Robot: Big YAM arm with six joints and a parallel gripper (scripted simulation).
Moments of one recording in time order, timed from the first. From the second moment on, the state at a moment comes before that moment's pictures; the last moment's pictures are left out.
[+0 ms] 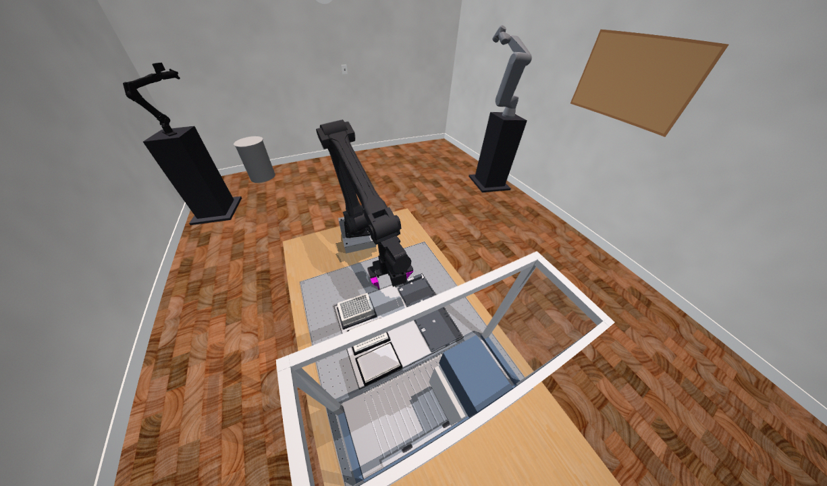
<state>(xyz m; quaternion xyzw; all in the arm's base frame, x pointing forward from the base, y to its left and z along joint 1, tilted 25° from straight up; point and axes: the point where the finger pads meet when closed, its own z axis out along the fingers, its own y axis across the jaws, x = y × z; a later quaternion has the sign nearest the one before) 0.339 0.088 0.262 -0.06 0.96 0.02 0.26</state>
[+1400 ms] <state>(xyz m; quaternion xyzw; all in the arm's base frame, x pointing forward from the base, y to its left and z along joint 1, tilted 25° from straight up) 0.355 -0.043 0.167 0.25 0.94 0.08 0.20</state>
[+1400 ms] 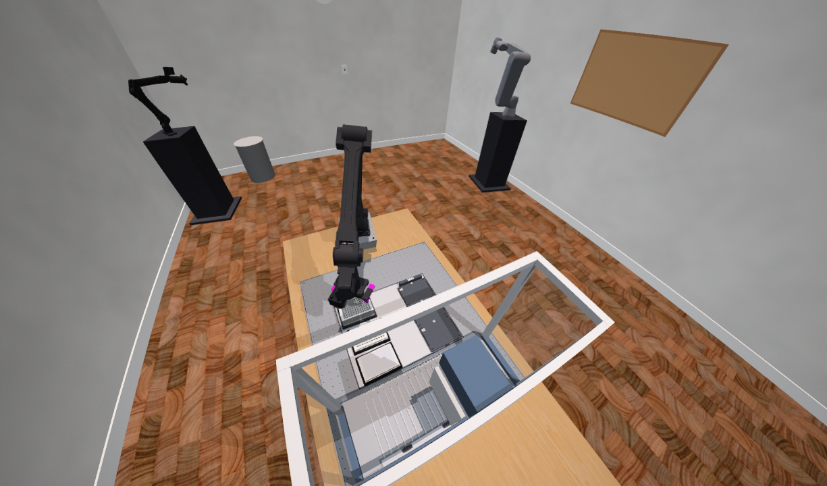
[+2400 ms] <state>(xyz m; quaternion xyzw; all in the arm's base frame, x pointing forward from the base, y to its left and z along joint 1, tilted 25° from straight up) 0.359 -0.055 0.165 0.61 0.77 0.15 0.16</state>
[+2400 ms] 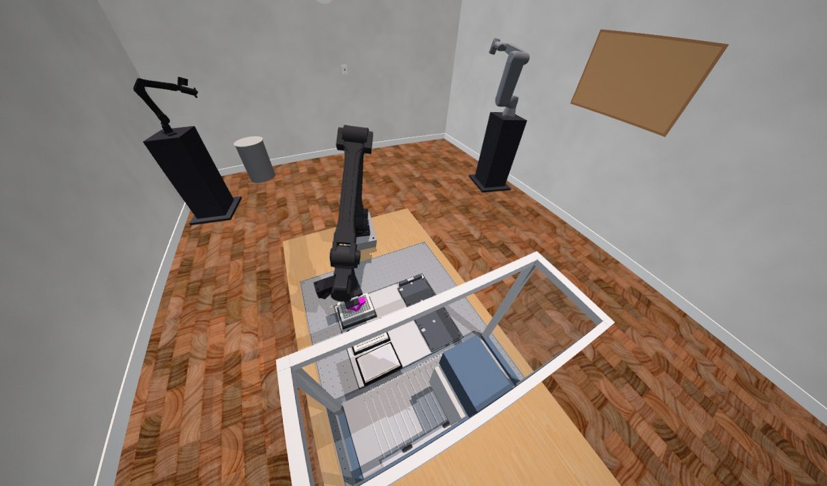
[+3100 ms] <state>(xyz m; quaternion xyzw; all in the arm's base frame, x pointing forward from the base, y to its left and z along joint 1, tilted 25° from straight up) 0.375 -0.053 0.130 0.63 0.75 0.15 0.15</state>
